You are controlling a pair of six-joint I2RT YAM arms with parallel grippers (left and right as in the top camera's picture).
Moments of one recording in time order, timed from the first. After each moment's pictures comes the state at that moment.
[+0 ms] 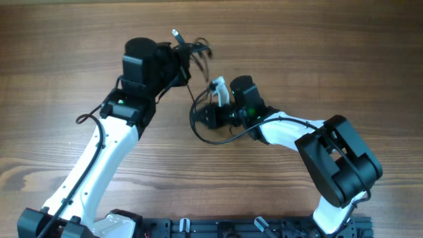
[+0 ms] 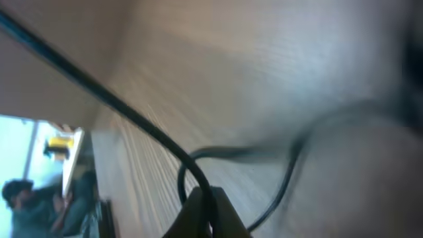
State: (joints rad) left arm -0.29 1.40 1.07 -0.09 0.17 -2.09; right arm 0.56 1.91 0.88 0.32 -0.73 0.57
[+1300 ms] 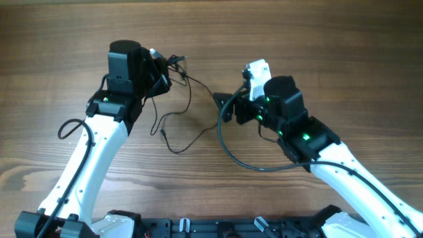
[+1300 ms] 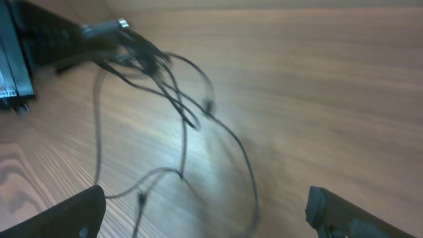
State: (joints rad) left arm -0.19 1.40 1.07 -0.31 0.15 -2.09; right arm 0.56 1.27 0.87 -0.10 -0.16 0.31
